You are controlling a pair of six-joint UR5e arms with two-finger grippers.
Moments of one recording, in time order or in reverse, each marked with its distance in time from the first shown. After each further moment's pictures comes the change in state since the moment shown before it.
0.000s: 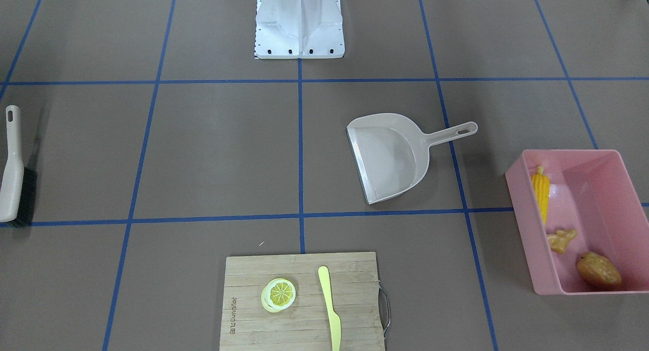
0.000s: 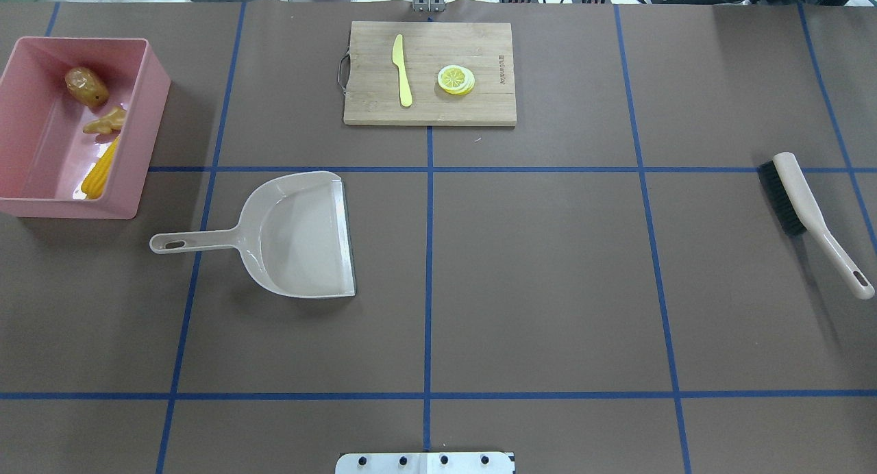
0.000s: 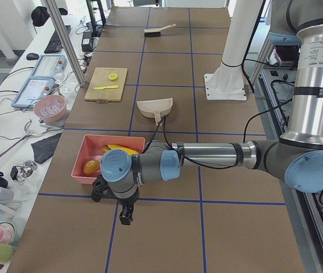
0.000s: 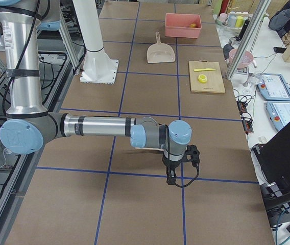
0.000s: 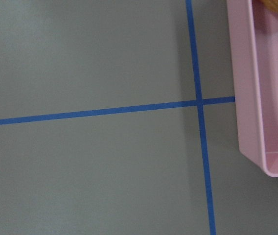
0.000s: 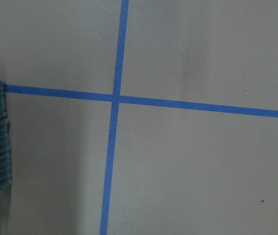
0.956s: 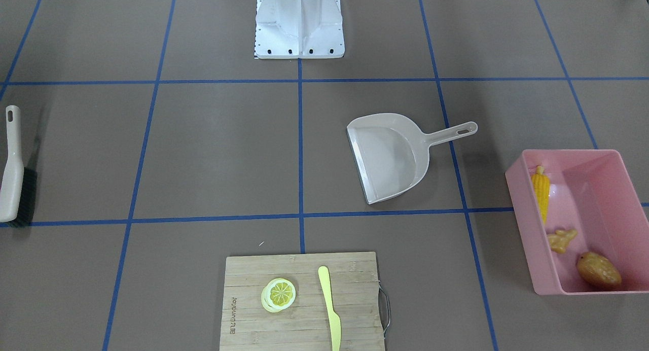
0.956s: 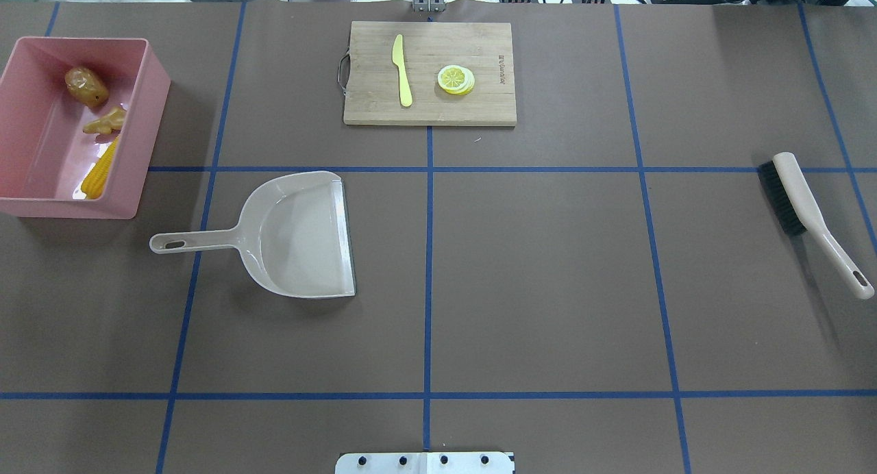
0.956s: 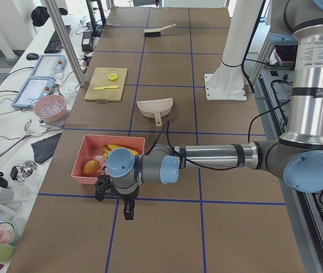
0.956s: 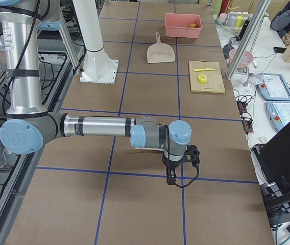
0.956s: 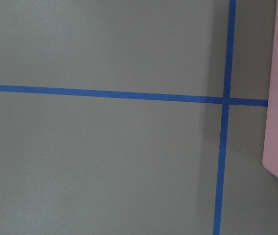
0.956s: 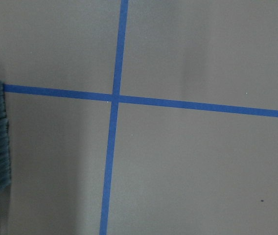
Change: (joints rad) left arm 0.095 0.022 0.000 -0.171 0.001 -0.316; right arm 0.000 0.000 -0.001 0.000 0.000 0.000
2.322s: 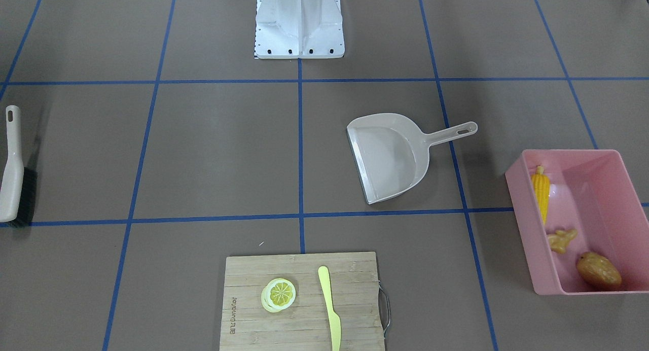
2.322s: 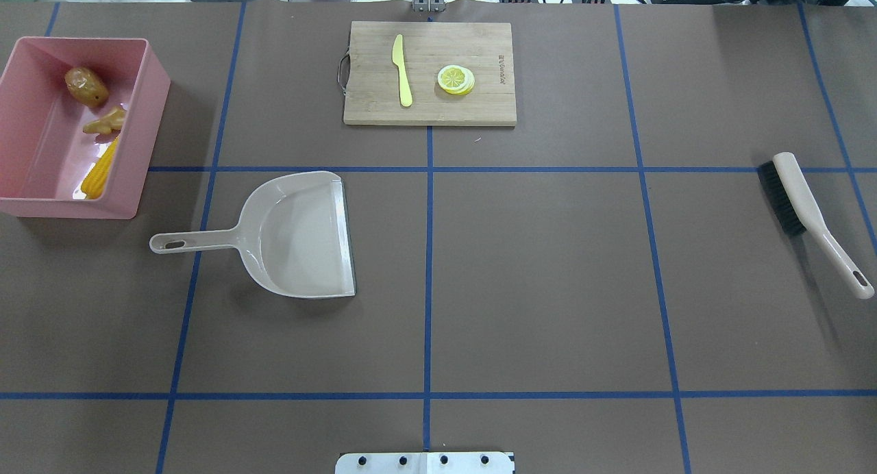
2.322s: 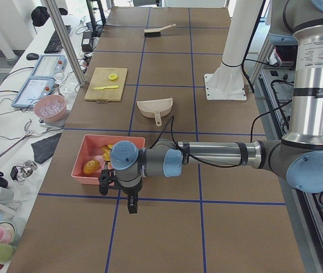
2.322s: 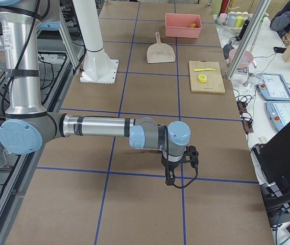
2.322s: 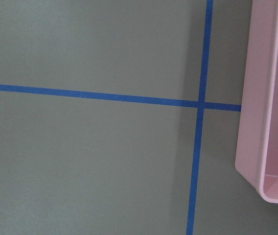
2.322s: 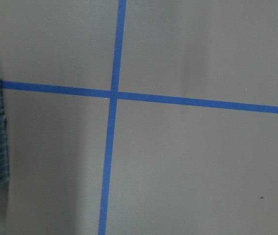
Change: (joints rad) left arm 0.008 0.034 -0.070 0.045 -0.007 -0.027; right arm 0.000 -0.007 0.001 0.000 0.000 0.000
